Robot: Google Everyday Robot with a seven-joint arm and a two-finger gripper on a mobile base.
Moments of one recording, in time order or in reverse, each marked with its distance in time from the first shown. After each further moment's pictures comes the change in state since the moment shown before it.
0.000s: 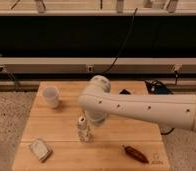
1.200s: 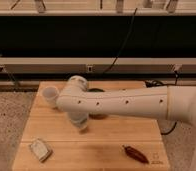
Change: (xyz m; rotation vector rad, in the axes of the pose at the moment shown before) arm -0.055 -0.027 -0.004 0.011 -0.040 -0.141
